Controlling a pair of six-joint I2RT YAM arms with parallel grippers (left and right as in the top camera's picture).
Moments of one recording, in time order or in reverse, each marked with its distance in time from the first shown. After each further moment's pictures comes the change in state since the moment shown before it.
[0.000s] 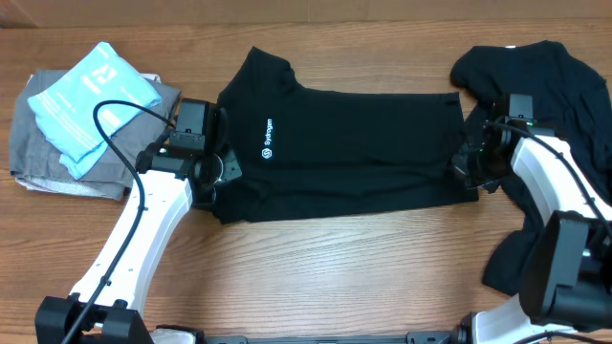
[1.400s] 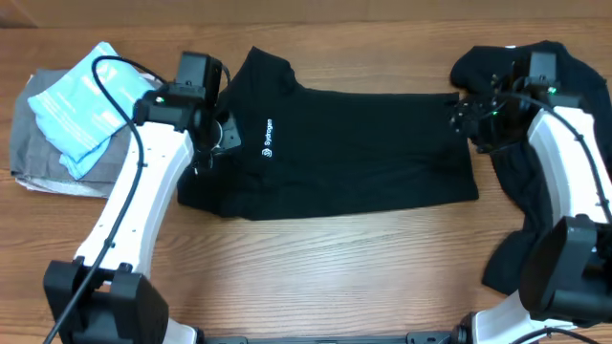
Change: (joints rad) left arm 0.002 0.177 0.382 -0.302 -0.008 0.040; right arm -0.001 0.020 0.320 -0.179 -0.086 -0.130
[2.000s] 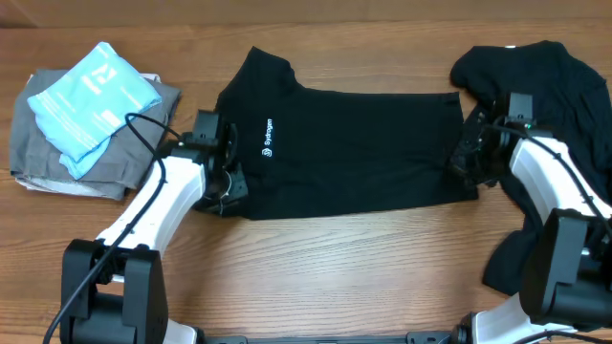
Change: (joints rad) left arm 0.000 -0.005 -0.446 0.282 0.094 0.002; right arm 0.000 -0.017 -0.366 0.310 0.068 0.019
